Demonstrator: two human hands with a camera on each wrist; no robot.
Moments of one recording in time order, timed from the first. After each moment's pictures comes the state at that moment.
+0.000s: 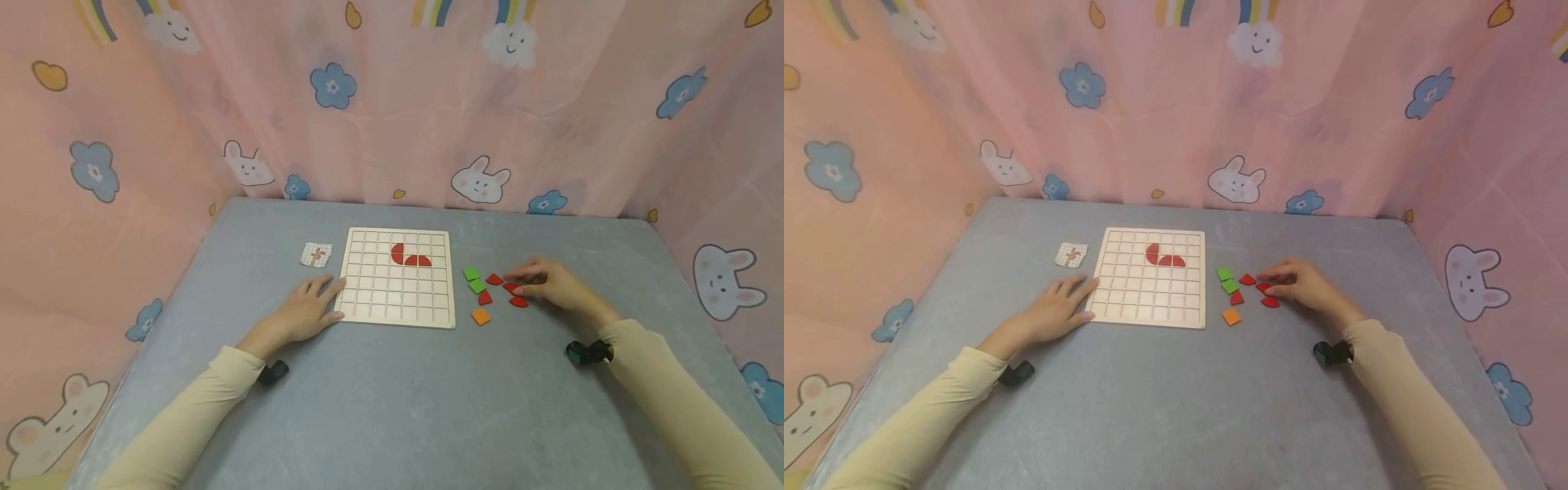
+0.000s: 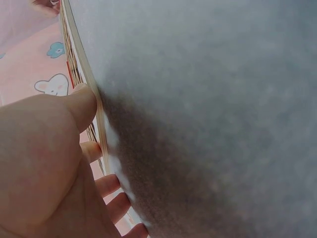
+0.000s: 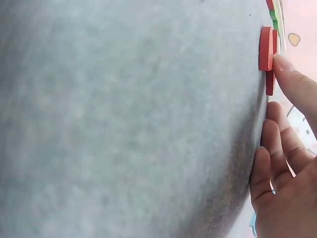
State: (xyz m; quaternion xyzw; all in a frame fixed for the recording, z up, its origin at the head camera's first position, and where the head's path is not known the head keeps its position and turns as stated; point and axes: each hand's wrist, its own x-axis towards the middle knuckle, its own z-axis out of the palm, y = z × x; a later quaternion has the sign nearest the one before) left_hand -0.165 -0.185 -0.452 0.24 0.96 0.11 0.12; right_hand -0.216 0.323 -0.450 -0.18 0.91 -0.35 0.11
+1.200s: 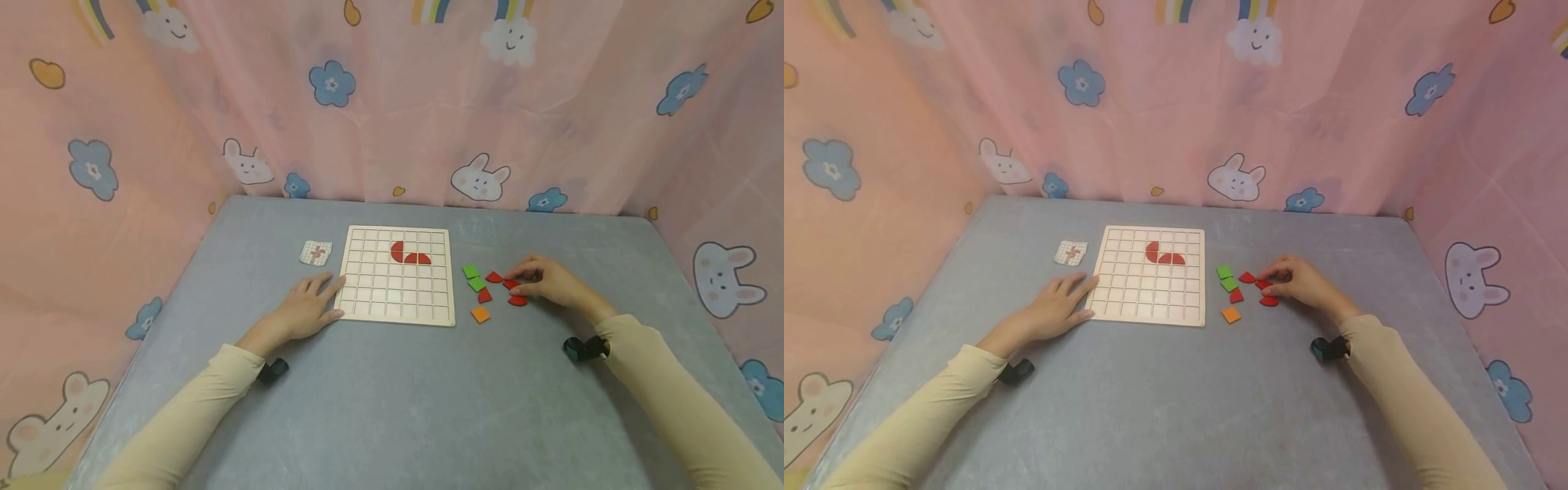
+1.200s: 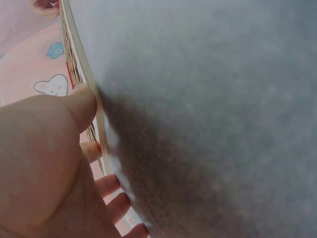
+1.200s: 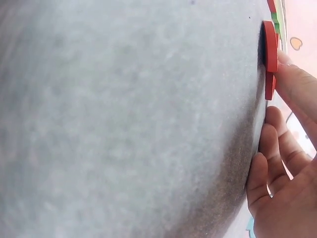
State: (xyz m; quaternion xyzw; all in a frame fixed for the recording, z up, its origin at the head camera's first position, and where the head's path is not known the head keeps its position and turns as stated) left_hand -0.166 -0.187 -0.454 0.24 0.96 0.12 0.12; right_hand -0.219 0.318 -0.450 -0.16 0.92 -0.34 0.12
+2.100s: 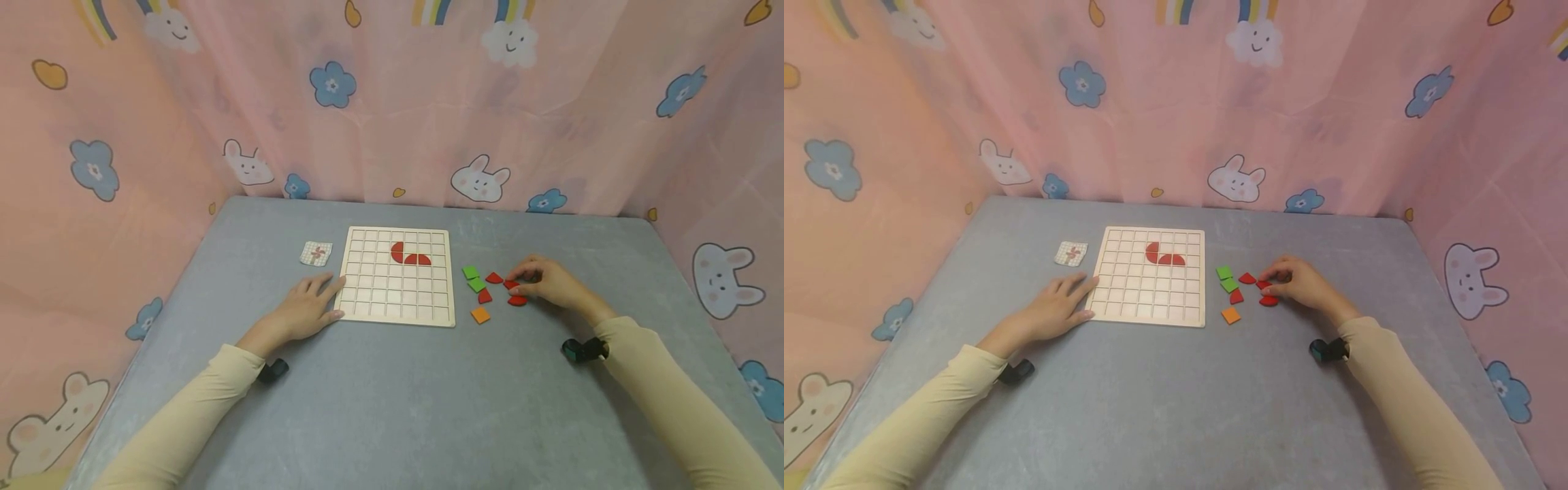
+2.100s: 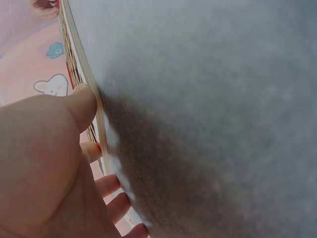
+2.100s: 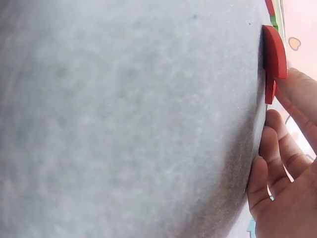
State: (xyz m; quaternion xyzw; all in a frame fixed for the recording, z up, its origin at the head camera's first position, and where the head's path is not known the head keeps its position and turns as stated) left_hand -0.166 -0.187 -0.453 0.24 0.96 0.11 0.13; right_hand -0.218 0.317 -0.450 -0.15 0.92 -0.34 0.11
